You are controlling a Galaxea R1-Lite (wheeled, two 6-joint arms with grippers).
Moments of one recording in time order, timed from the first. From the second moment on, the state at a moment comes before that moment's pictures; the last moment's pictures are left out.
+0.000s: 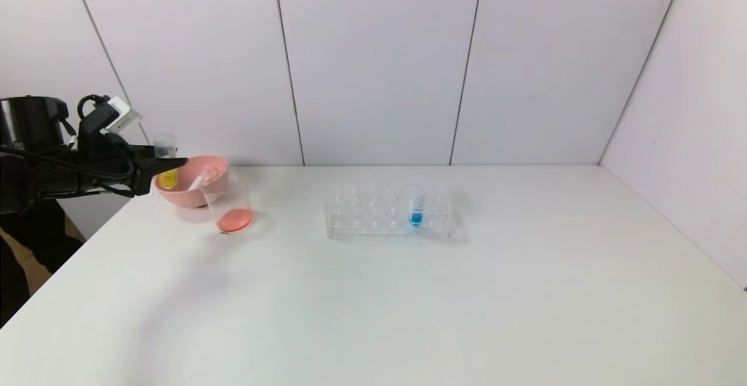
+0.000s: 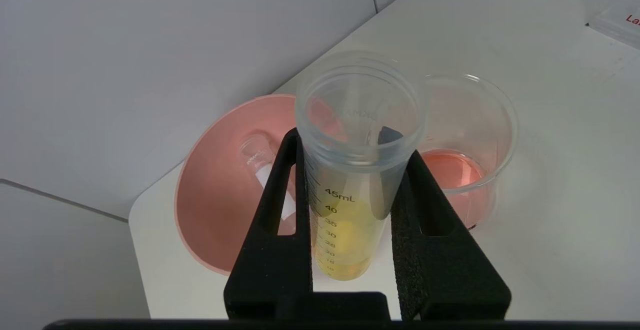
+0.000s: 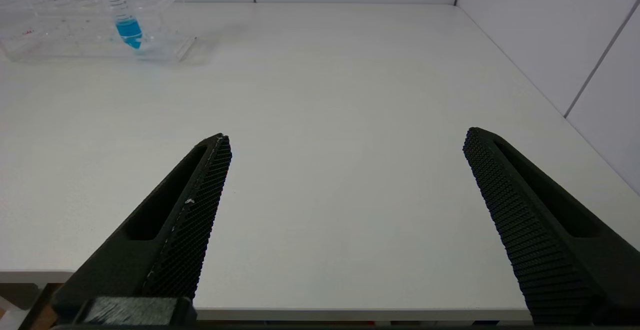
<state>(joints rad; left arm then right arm) 0.32 1.92 -1.17 -0.40 -0.76 0.62 0.00 0.00 0.00 0.00 0.00 0.00</state>
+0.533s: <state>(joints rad) 0.32 1.90 -1.19 -0.33 -0.75 0.65 0.00 0.00 0.00 0.00 0.00 0.00</state>
